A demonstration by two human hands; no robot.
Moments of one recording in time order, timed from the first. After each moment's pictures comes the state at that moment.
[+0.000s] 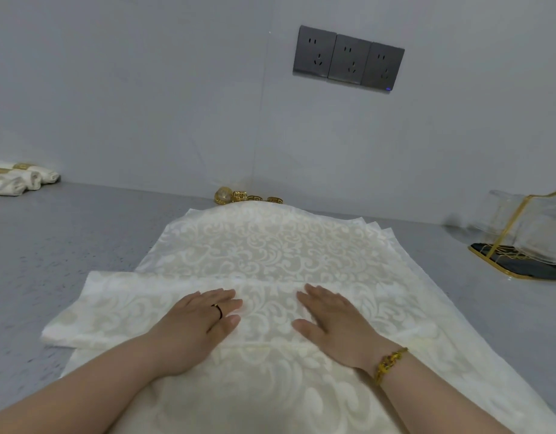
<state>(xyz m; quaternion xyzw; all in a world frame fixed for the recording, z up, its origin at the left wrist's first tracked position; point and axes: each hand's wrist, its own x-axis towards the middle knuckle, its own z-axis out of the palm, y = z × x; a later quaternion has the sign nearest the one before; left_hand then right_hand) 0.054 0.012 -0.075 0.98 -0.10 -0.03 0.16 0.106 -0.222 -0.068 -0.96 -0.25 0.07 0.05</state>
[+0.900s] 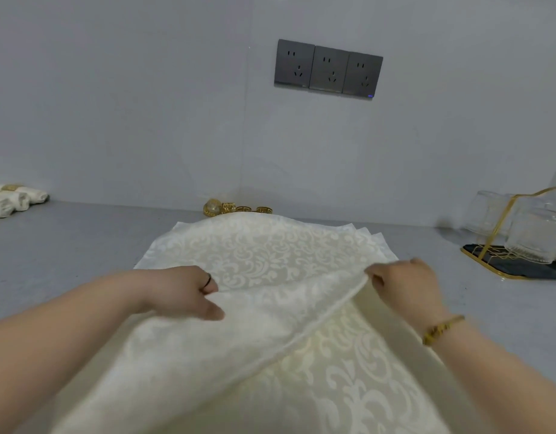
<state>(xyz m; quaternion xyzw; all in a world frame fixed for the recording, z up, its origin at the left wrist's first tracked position) 0.095 0.008 -0.004 0.96 -0.07 -0.13 0.24 0.144 -0.306 -0.014 -0.94 -0.14 -0.29 -0.10</state>
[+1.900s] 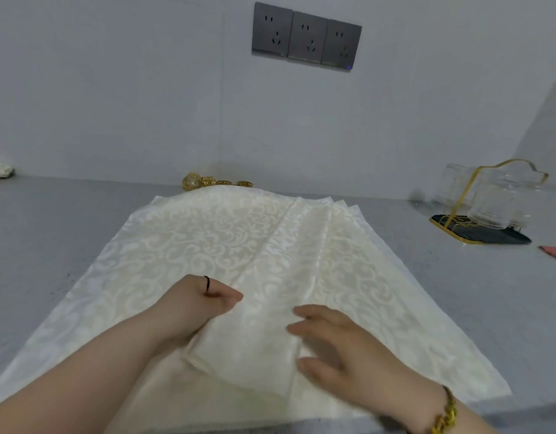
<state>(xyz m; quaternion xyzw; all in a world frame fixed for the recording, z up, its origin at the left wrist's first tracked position) 0.043 -0.046 -0.052 0.82 0.00 -0.03 0.57 0.022 -0.281 -0.058 -0.91 -0.34 0.00 0.22</state>
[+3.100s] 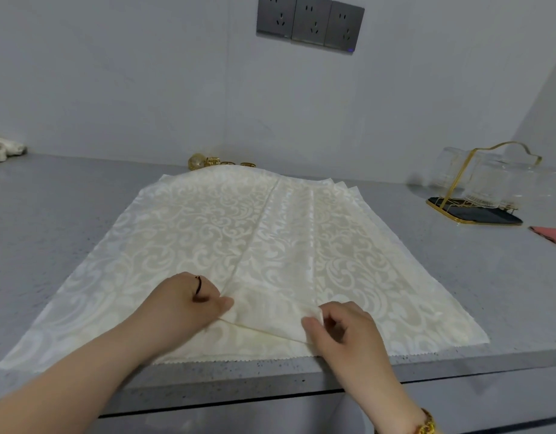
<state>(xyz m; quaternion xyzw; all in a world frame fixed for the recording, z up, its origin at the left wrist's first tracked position) -0.014 -0.036 -0.077 0.91 -0.05 0.06 0.41 -0.028 -0.264 -0.097 -0.89 -0.15 -0.17 0.41</state>
